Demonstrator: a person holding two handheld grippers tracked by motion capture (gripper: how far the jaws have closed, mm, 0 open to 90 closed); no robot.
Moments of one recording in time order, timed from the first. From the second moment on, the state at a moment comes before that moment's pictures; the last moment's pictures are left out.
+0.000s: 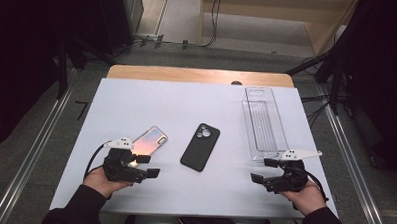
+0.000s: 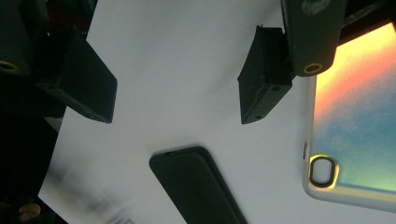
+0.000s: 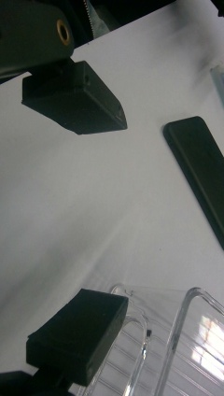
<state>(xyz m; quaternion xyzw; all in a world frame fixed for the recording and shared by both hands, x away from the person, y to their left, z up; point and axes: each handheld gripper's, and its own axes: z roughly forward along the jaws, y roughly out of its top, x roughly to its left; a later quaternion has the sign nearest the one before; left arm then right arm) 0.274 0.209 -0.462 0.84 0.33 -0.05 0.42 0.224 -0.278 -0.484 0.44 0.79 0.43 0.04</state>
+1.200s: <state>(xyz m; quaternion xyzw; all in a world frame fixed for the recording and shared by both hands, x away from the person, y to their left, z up) 0.299 0.210 -0.454 0.86 0.33 -0.01 0.40 0.221 -0.279 -0.483 0.43 0.79 0.43 0.03</state>
